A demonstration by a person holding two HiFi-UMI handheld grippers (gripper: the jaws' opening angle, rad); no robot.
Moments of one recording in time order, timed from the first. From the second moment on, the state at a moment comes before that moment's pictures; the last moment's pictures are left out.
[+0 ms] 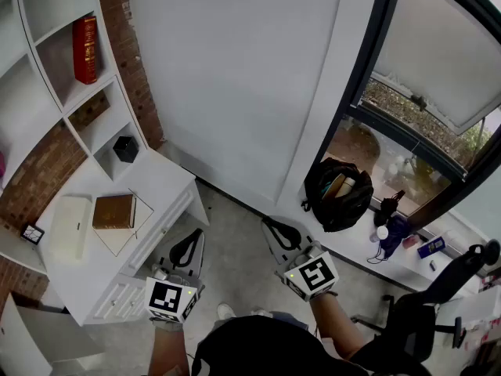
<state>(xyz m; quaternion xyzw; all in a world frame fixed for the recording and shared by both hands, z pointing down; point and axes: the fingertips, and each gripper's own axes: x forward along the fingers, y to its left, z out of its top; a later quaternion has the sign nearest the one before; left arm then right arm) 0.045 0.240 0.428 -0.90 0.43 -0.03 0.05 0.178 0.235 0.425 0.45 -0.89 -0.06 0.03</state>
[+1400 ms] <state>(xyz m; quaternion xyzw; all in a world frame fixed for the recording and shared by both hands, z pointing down) -0.066 0.057 0.471 -0.88 0.46 -0.04 0.02 0.102 0.034 0.465 0.45 -0.89 0.01 0.01</state>
